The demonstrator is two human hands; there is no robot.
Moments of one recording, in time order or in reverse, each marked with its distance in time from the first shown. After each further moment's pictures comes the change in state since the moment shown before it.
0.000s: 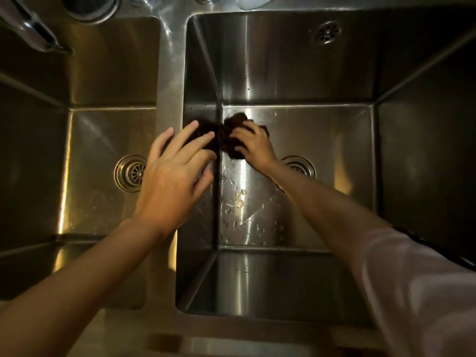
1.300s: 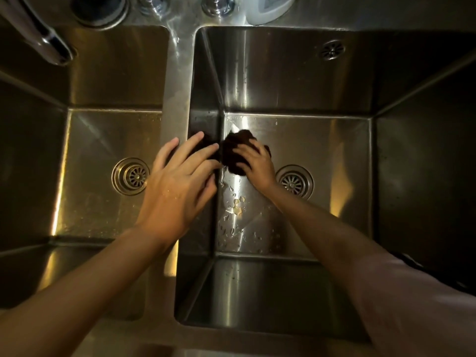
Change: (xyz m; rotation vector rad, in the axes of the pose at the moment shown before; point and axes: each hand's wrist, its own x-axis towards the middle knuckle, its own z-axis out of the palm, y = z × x) left_hand 0.000 -0.002 0.001 -0.018 -0.032 -0.007; right_hand -0.028 -0.007 0.012 0.121 0.097 0.067
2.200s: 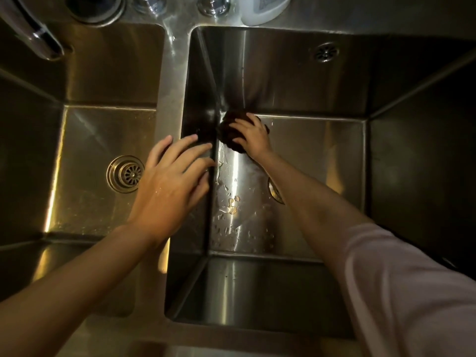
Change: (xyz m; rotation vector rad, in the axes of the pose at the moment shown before) left_hand 0.000 0.002 0.000 0.040 0.018 0.002; right_hand 0.074 0.016 -0.025 -0.206 -0.147 0.008
